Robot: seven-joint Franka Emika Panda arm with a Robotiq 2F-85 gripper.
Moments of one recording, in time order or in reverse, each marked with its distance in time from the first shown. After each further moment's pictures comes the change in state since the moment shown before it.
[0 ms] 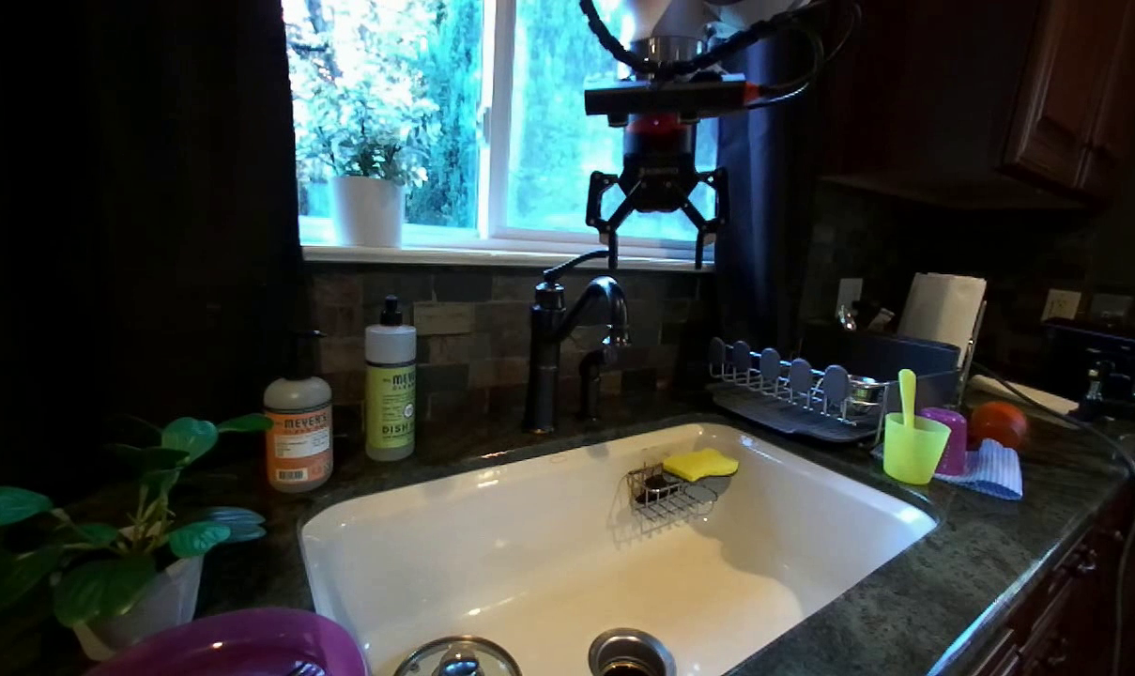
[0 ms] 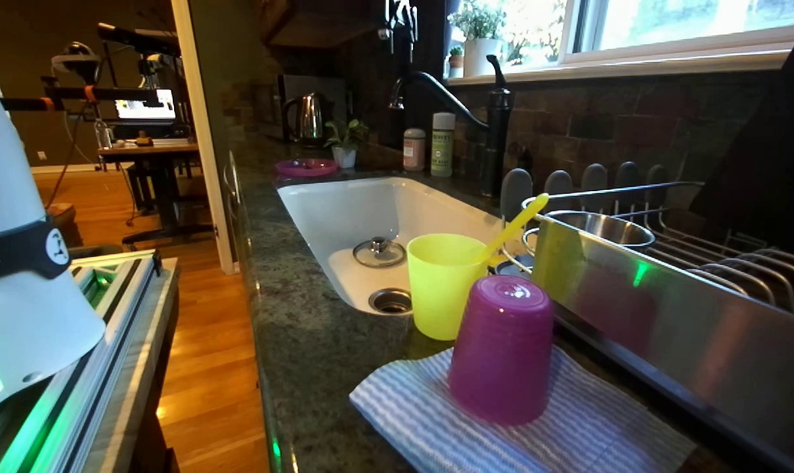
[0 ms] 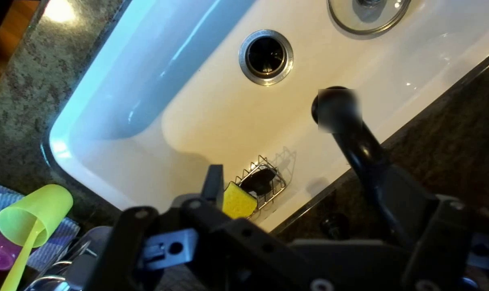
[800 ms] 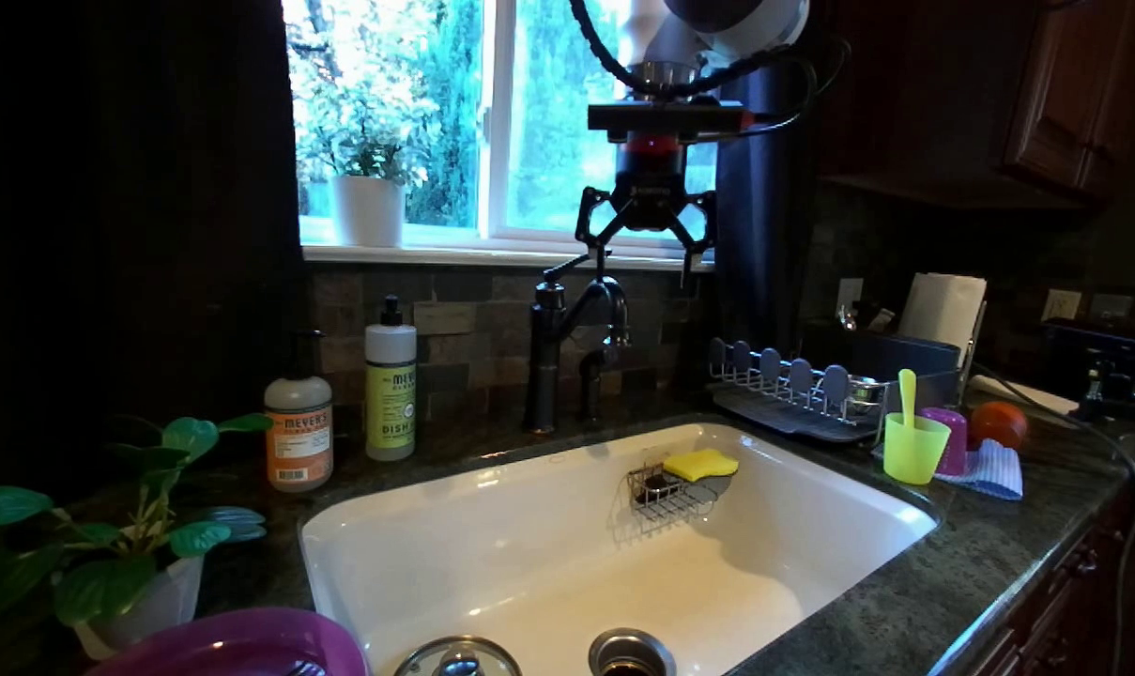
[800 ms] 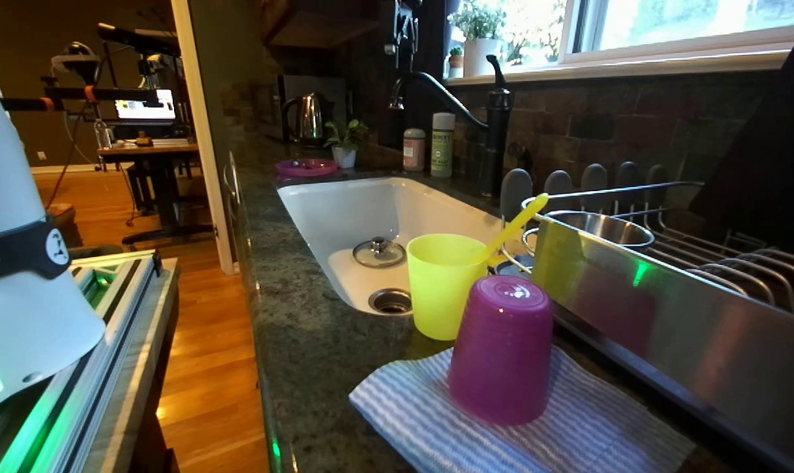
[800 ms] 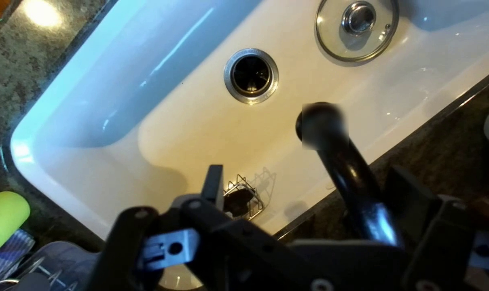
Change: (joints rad) arm -0.003 0.035 -0.021 -0.009 0.076 0.056 -0.131
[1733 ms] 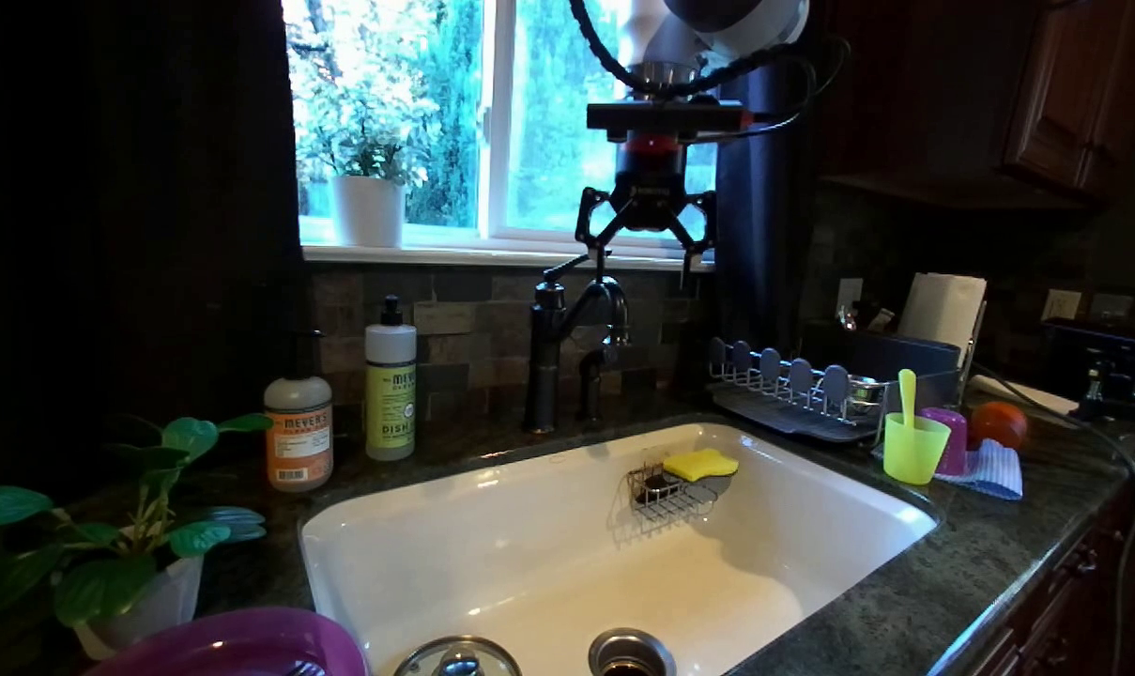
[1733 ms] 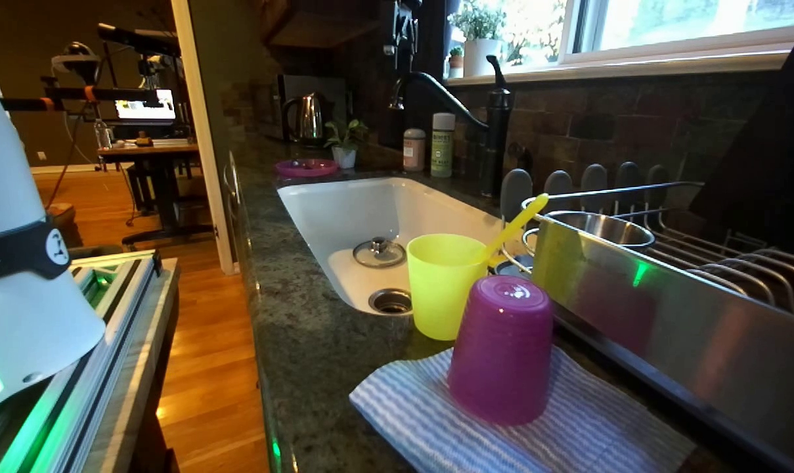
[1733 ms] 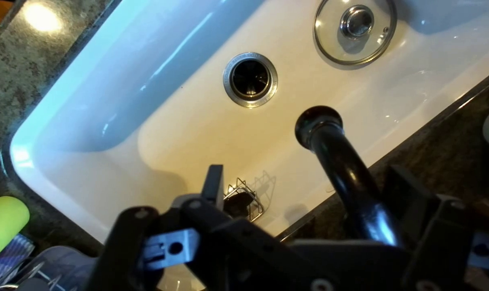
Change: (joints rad) arm 0.000 0.001 -0.001 0.001 0.011 -0.002 0.000
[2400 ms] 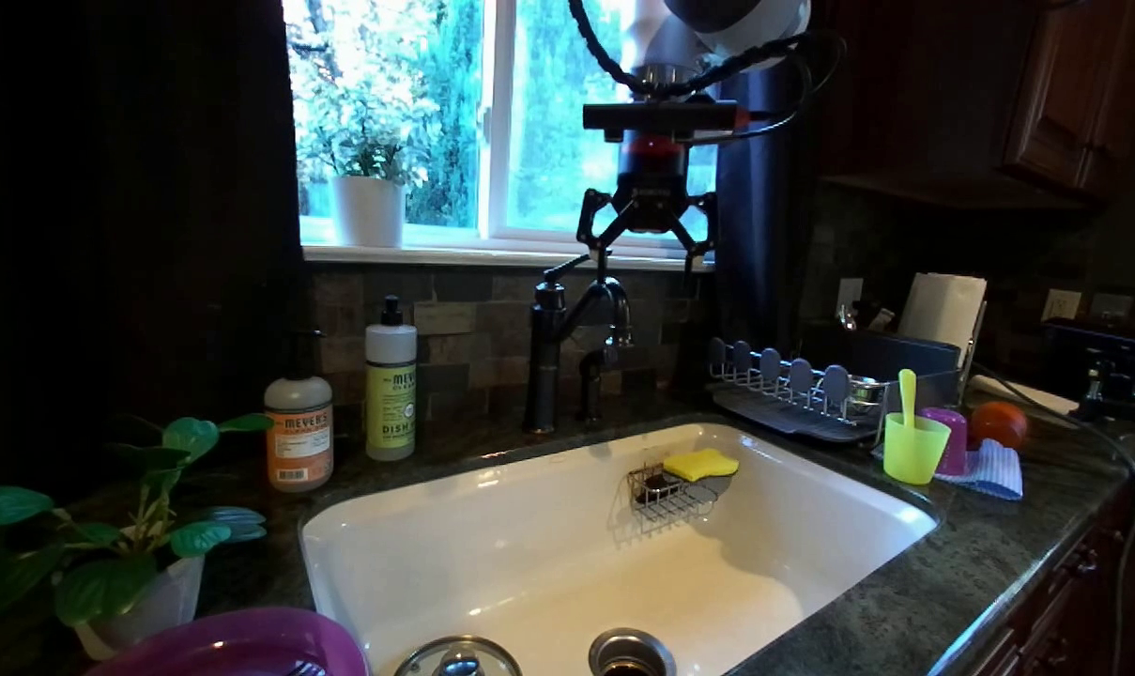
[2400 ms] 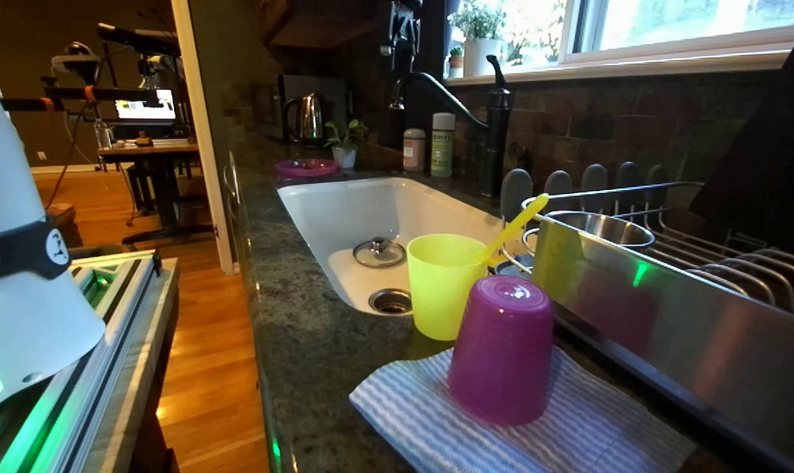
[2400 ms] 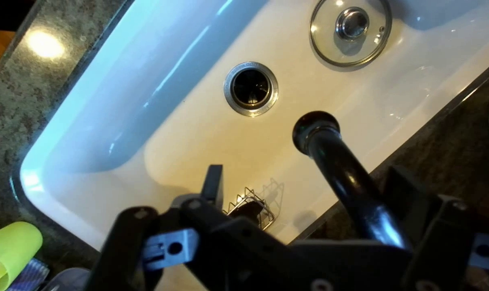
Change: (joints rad) arm -0.002 -0.001 -0.011 -0.002 0.033 -0.008 0.059
